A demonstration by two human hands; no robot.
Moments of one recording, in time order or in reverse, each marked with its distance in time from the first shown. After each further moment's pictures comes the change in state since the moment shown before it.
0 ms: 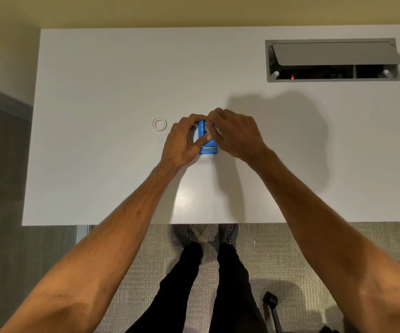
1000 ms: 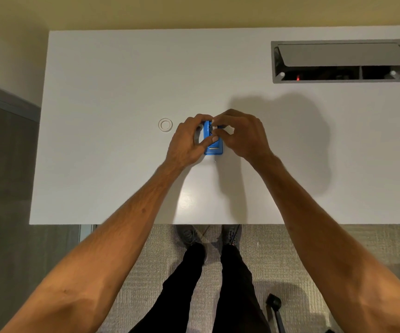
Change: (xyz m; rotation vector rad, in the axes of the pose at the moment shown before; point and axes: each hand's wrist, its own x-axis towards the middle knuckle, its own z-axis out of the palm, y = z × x) left_hand 0.000 -0.001 -0.003 -0.008 -0.046 0.006; right_hand -0.004 -0.001 -0.001 0.332 0.026 0.236
